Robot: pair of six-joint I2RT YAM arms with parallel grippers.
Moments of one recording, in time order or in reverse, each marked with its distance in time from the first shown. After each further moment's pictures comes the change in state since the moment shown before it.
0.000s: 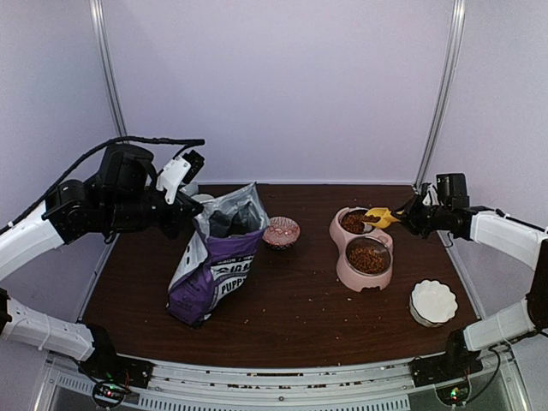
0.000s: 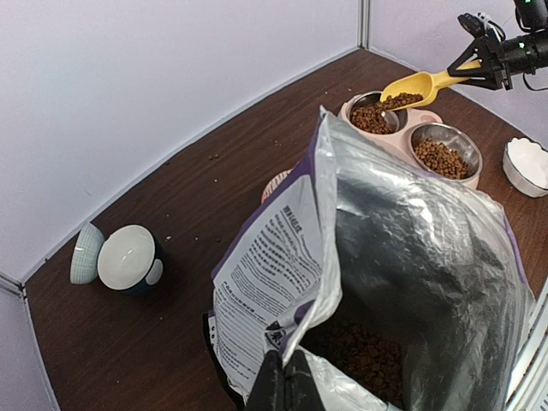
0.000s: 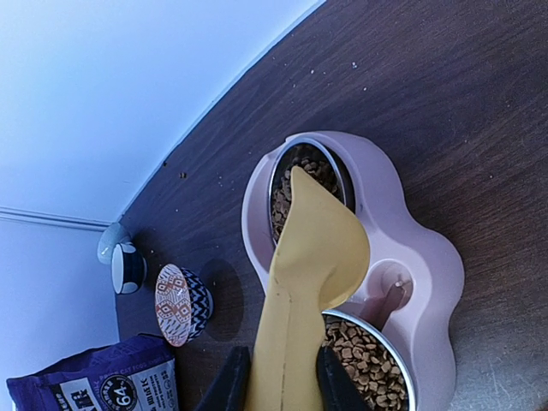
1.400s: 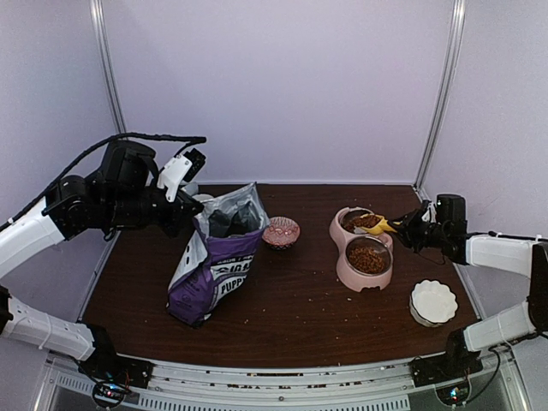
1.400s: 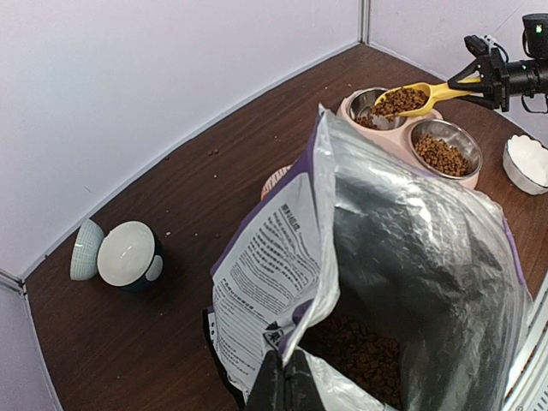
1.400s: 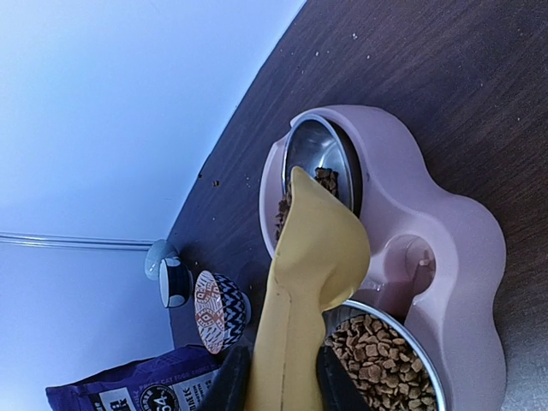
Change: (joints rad) left arm 0.000 0.019 0.036 -0.037 0.003 -0.006; right arm 0.004 -0.016 -0.240 0.357 -0.058 0.235
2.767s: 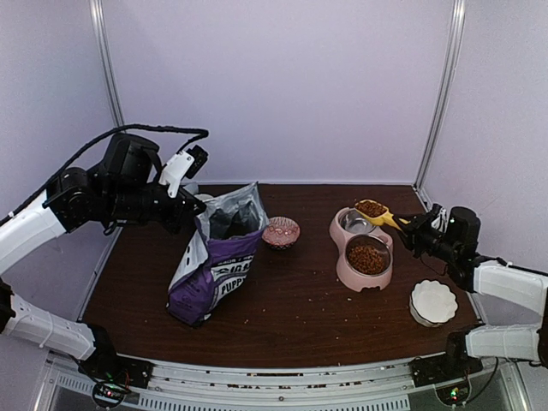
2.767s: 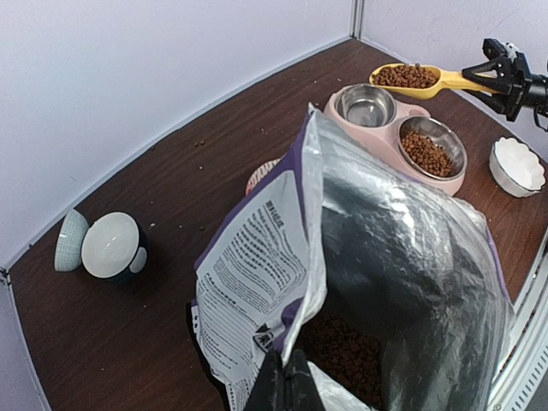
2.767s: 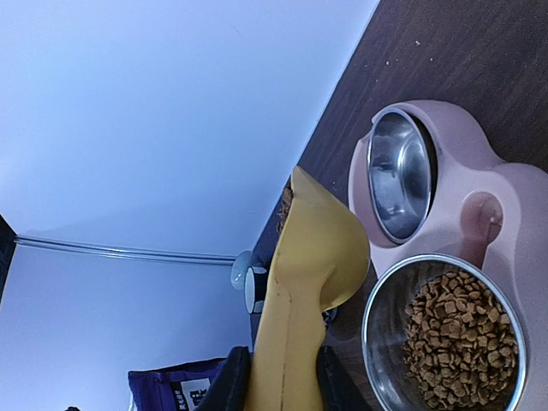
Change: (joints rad) left arm 0.000 0.039 0.067 -0.064 0.037 -0.052; right arm 0.053 -0.238 -0.200 0.248 0.035 0.248
